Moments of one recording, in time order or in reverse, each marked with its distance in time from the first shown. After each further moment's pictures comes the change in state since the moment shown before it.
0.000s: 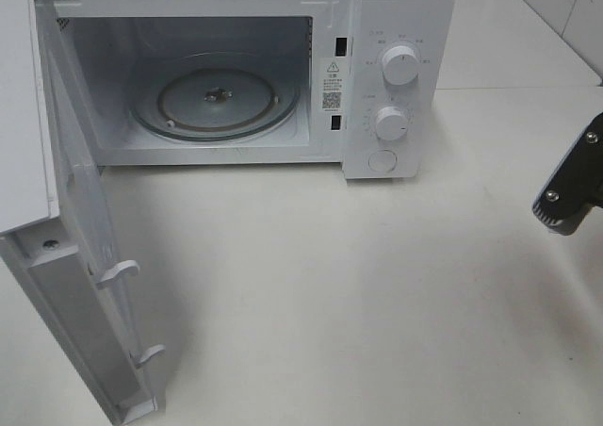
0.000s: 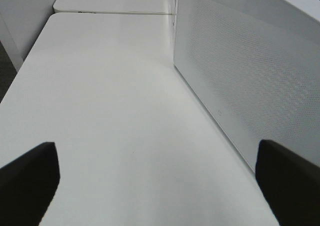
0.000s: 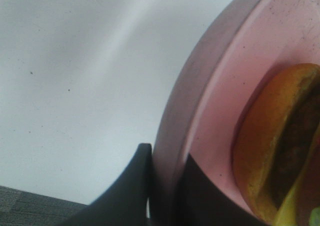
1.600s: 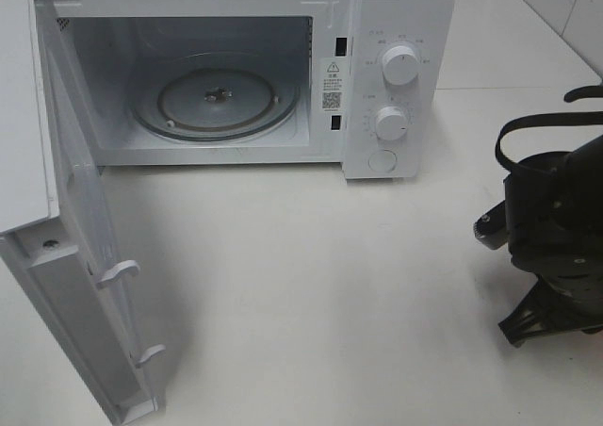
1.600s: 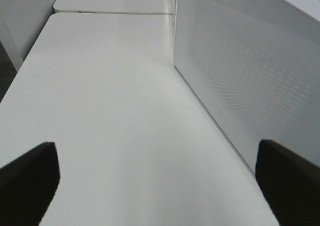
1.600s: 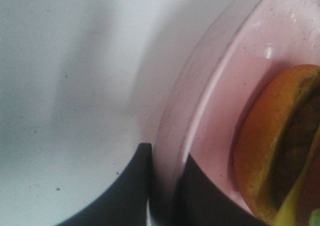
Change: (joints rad) left arm 0.000 0.000 0.000 0.000 0.000 0.000; right arm -0.118 0.567 -0.043 -0.125 -0.220 0.656
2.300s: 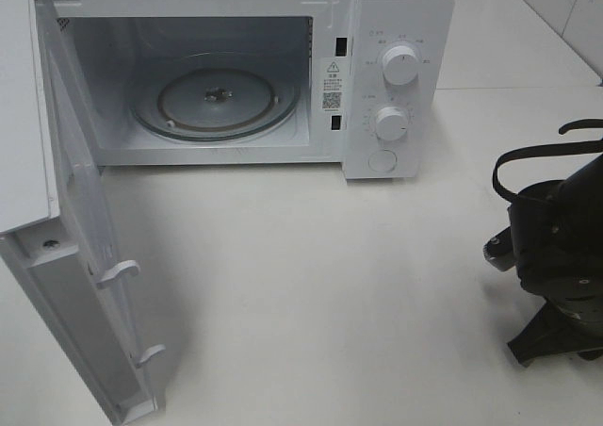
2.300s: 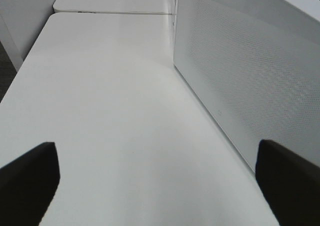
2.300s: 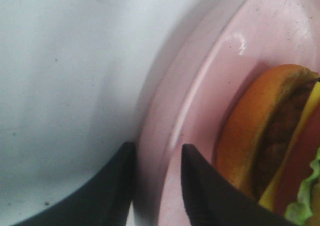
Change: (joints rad) left arm 0.000 0.000 0.000 0.000 0.000 0.000; right arm -0.047 0.083 0.044 -0.045 -0.071 0.073
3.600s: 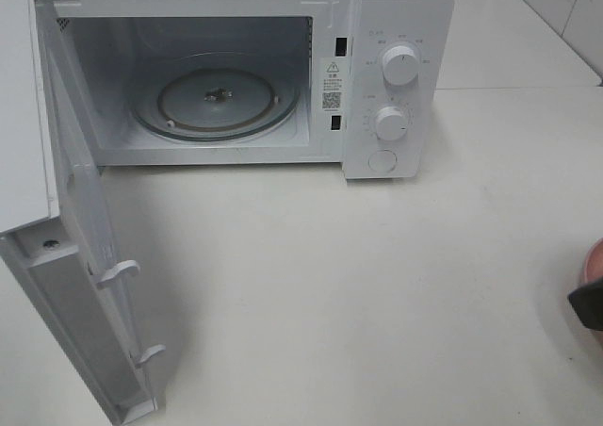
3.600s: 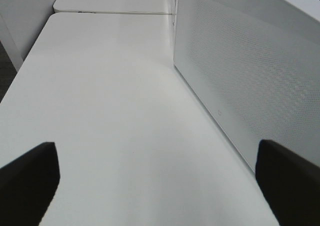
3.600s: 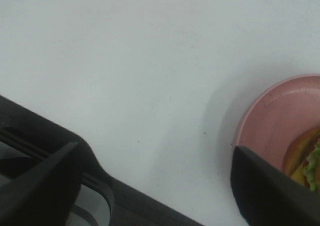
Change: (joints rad) left arm 0.000 0.000 0.000 0.000 0.000 0.000; right arm 0.058 -1.049 -0.048 0.788 0.145 -0.934
